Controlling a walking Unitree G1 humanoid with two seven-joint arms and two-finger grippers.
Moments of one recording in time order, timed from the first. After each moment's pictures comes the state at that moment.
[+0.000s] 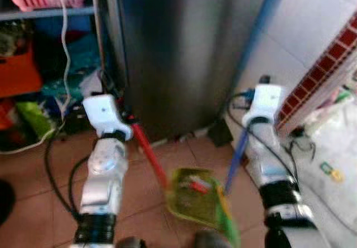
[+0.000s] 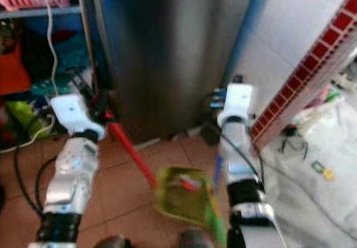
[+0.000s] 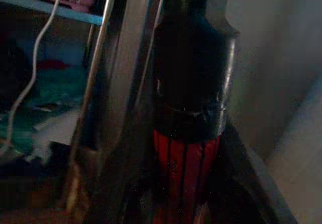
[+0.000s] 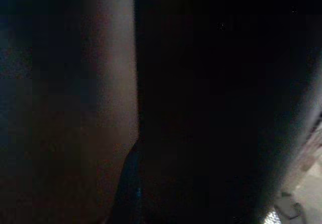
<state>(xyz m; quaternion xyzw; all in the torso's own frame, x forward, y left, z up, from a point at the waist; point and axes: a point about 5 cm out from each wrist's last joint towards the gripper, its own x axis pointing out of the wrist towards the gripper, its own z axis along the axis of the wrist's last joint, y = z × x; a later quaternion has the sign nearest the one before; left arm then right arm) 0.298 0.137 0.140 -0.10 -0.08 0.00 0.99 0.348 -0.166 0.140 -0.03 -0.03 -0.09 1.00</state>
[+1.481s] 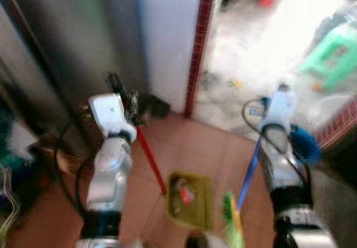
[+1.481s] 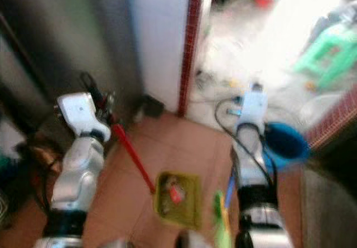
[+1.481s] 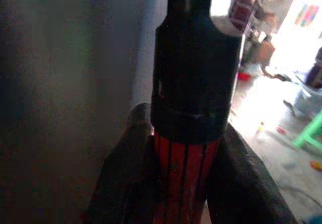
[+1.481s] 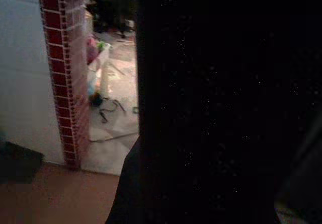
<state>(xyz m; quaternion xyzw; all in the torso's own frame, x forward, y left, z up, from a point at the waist) 0.300 0.130 0.126 -0.10 -0.03 -0.02 0.99 0.330 -0.202 0.113 -0.05 0.02 -0.17 0.98</state>
